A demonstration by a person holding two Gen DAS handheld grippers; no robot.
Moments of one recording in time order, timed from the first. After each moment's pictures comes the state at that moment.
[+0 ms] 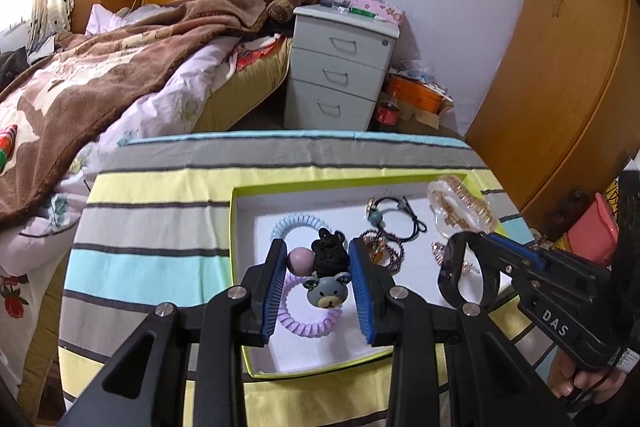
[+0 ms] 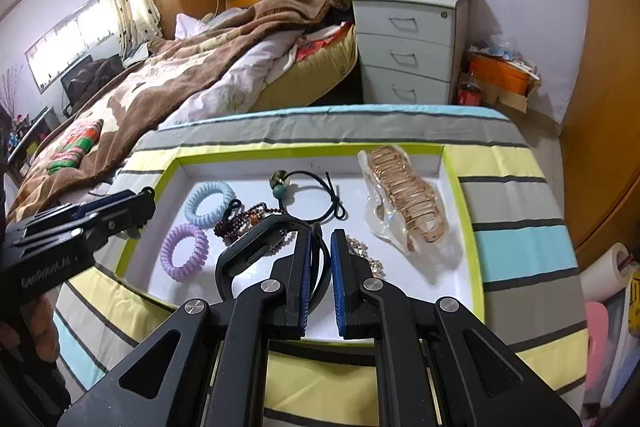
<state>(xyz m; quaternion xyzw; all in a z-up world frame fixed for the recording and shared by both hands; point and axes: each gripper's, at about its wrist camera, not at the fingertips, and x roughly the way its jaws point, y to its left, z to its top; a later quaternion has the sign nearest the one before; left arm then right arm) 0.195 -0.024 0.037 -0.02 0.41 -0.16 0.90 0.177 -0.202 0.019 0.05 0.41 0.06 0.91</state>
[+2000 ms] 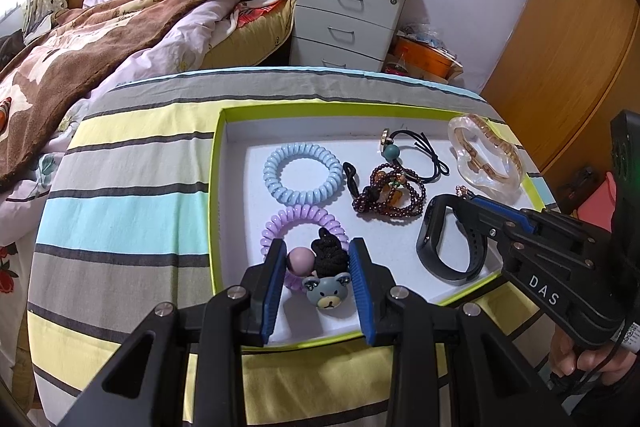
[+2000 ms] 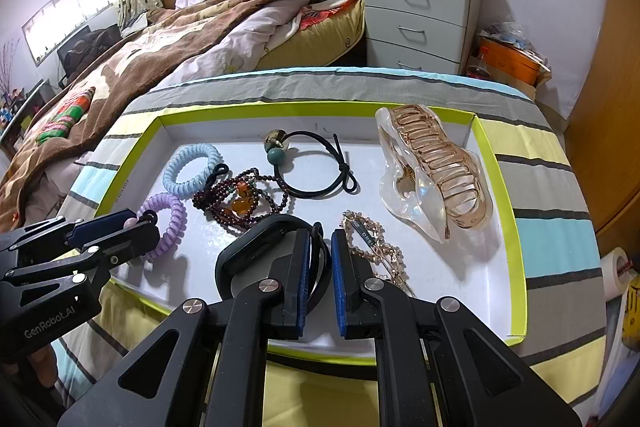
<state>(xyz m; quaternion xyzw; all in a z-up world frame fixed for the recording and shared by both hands) 0.194 -0.031 -0.009 -0.01 0.46 -0.16 0.87 0.193 -0.188 -0.015 0.02 0.45 0.06 0.89</state>
